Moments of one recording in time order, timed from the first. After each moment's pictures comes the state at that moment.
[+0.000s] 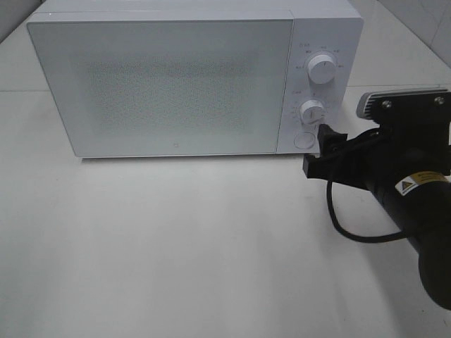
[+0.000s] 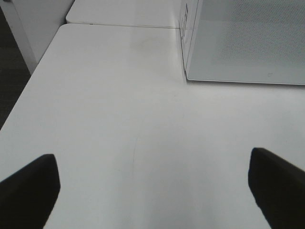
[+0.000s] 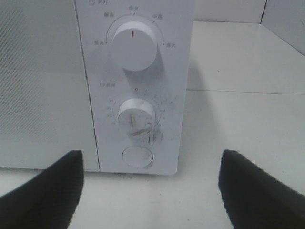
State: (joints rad) left arm 0.05 0.00 -0.50 -0.07 1.04 0.01; right arm 0.72 1.66 -0.32 0.77 -1.20 -0.27
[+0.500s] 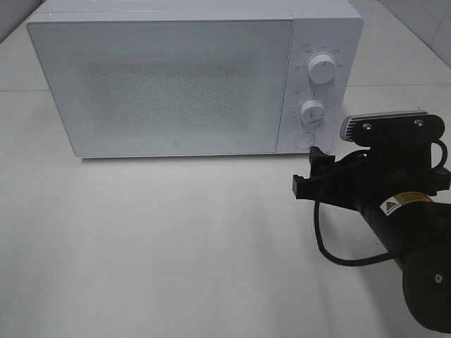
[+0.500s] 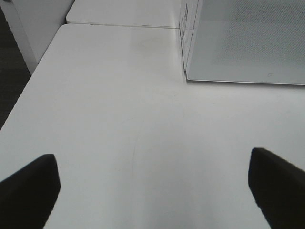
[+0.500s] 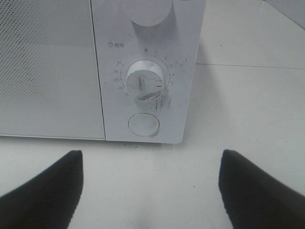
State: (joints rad) left arm 0.05 0.00 -0.50 -0.07 1.04 0.01; right arm 0.81 1.72 -0.32 0.89 -1.20 -0.26
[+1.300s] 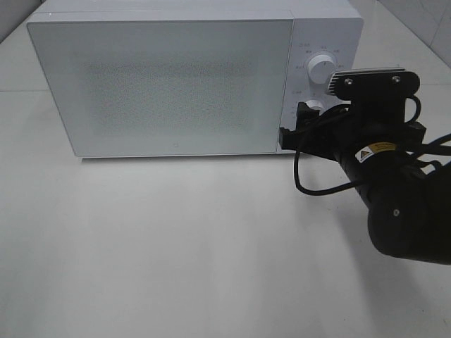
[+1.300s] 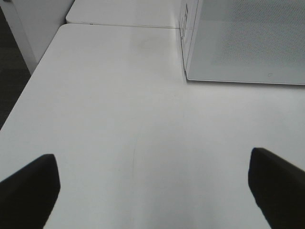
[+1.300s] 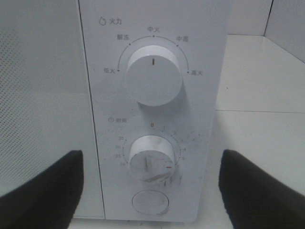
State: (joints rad) left arm 0.05 0.00 -0.50 -0.07 1.04 0.01; right arm 0.64 1.81 -0.50 0.70 -1.21 -0.26
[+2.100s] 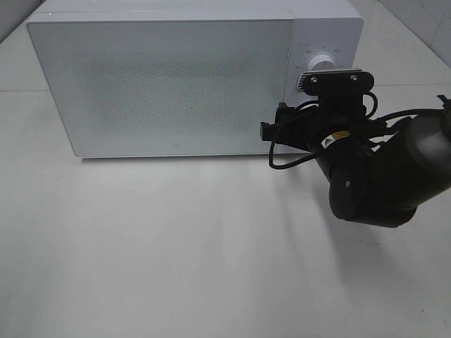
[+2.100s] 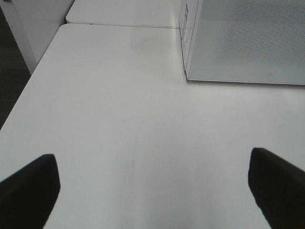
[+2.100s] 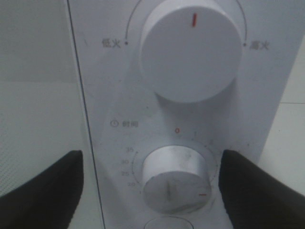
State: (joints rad) left arm 0.05 0.00 -0.50 -0.07 1.04 0.01; right arm 0.56 2.00 -0.70 0.62 -1.14 -0.23
